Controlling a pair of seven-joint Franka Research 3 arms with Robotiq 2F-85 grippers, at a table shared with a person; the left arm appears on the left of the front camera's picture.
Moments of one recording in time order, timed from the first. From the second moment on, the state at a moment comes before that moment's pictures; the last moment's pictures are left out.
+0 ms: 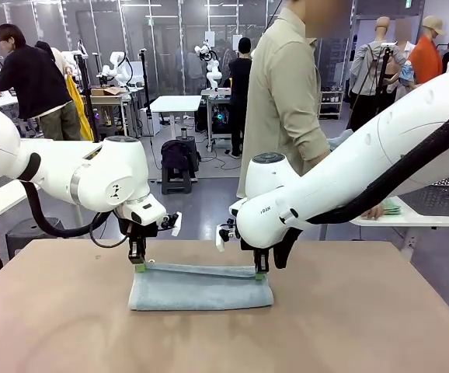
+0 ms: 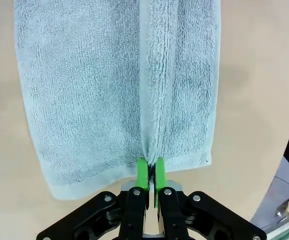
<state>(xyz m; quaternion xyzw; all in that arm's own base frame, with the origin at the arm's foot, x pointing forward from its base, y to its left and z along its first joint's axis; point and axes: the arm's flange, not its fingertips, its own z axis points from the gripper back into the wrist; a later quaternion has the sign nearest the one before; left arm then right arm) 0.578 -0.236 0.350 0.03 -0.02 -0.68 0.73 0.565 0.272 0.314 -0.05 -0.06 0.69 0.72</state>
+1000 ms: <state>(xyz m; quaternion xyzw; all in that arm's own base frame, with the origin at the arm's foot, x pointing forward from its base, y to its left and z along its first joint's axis) 0.573 -0.231 0.396 0.05 -0.14 -0.69 0.71 0.559 0.270 0.370 -0.06 -0.15 0.64 0.76</state>
